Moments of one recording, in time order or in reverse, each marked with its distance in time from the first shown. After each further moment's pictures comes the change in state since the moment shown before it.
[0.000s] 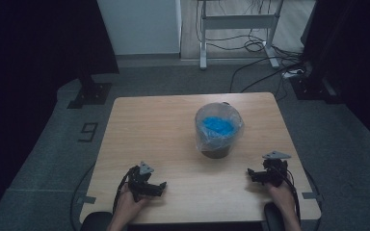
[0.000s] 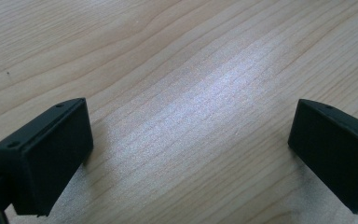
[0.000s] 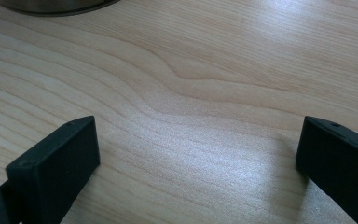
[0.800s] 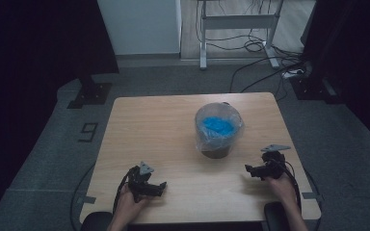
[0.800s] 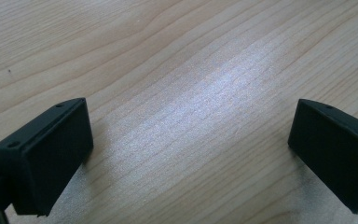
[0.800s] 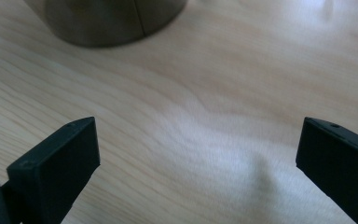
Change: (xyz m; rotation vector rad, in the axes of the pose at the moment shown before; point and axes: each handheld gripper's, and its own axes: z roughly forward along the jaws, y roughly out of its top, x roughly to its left) left arm -0.001 0.000 0.000 0.000 0.007 -0.007; right arm 0.002 0.032 -0.014 0.024 0.104 -0.015
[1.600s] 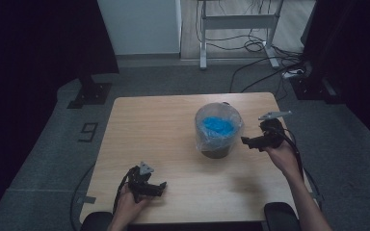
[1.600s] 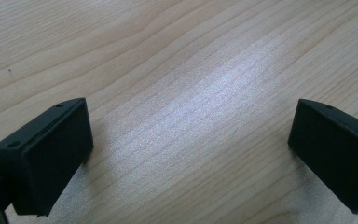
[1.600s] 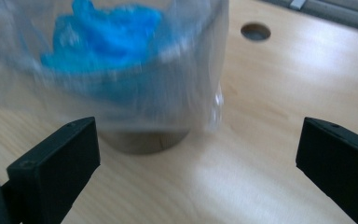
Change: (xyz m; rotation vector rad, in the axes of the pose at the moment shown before) left arm 0.000 0.000 0.000 0.001 0.001 -0.003; right arm 0.003 0.112 -0.039 -0.071 0.050 -0.089
